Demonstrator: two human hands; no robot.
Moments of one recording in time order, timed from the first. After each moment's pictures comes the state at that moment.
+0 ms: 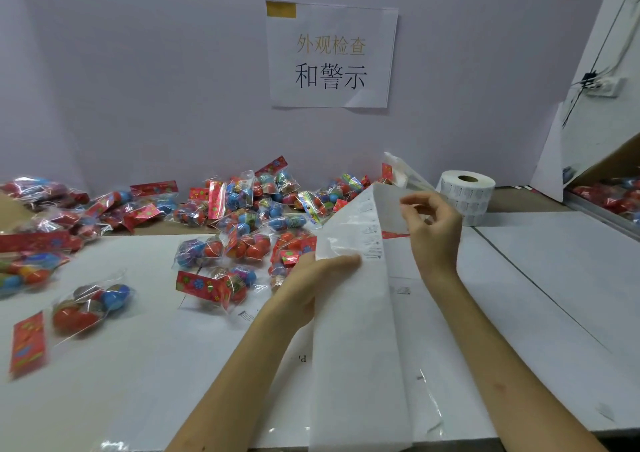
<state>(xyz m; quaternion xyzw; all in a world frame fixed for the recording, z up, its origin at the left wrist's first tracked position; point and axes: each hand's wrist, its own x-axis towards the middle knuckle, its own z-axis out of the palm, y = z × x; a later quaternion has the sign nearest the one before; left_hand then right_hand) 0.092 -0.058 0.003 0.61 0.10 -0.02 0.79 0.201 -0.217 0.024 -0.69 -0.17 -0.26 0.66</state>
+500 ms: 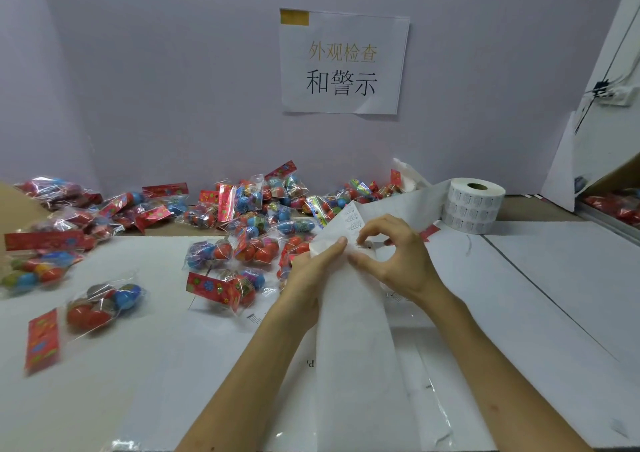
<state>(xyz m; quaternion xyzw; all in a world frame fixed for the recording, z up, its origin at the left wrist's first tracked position) 0.094 -0.056 0.003 0.53 0.13 0.10 0.83 0.189 -0.200 0.008 -0.77 -0.42 -0.18 0.44</state>
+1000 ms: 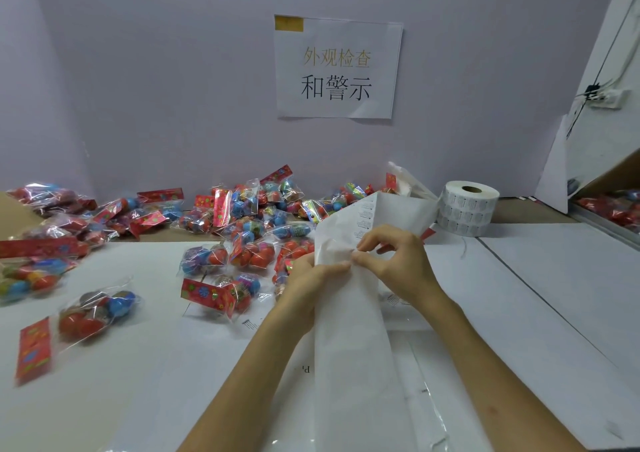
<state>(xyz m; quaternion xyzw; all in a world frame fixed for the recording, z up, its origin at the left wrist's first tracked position) 0.100 -0.053 -0.004 0.61 0.12 0.10 0.77 0.183 -0.201 0.014 -0.79 -0.36 -0.14 0.48</state>
